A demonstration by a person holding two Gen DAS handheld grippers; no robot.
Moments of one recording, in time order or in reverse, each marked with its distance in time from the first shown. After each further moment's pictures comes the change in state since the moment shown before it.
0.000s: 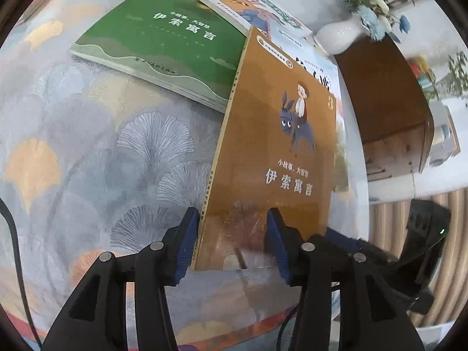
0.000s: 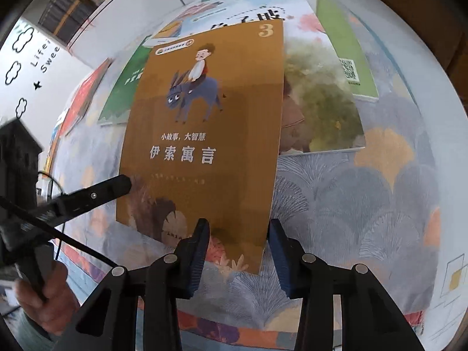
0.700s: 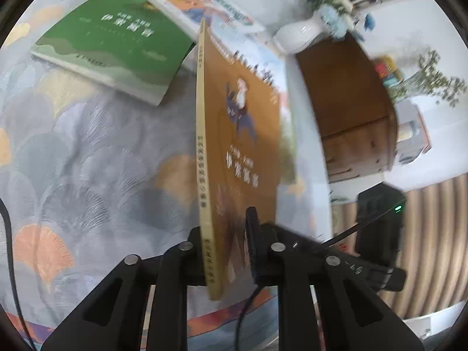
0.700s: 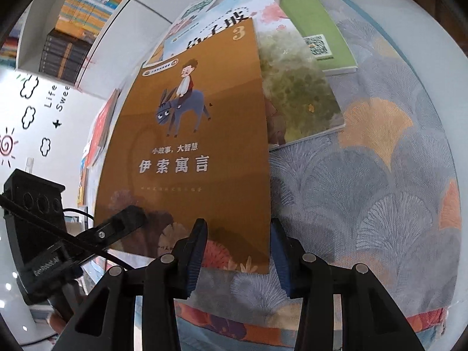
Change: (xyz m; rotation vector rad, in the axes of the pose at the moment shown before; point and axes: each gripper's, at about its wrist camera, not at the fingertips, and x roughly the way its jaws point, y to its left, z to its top) left arm 0.004 -0.040 -0.017 0.015 -0.038 -0.182; right arm -0.007 -0.043 -0.004 0.180 0.008 0.223
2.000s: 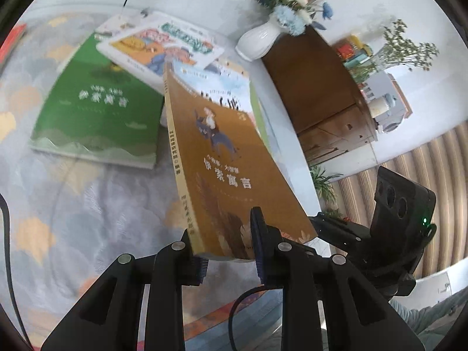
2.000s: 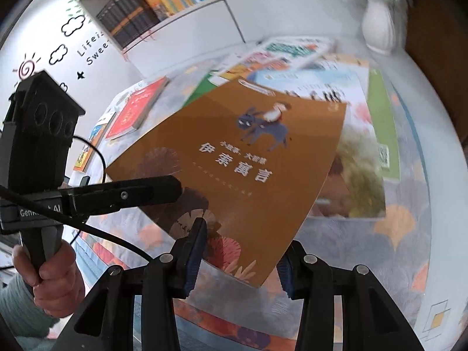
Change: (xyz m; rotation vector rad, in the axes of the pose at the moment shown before) left arm -0.060 -0.017 0.040 0.236 0.039 -0.018; right arm -0.030 0.110 -0.009 -0.394 -0.144 -0.118
